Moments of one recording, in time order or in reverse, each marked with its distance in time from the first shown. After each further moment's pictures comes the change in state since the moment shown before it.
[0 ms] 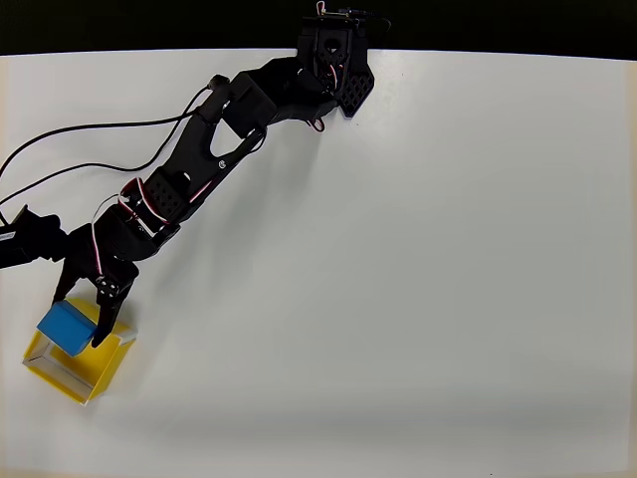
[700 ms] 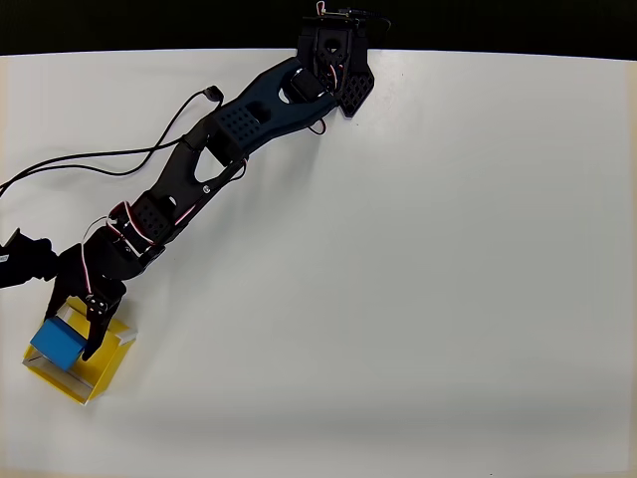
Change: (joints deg) arm 0.1 -22.8 -26.6 3.0 -0.9
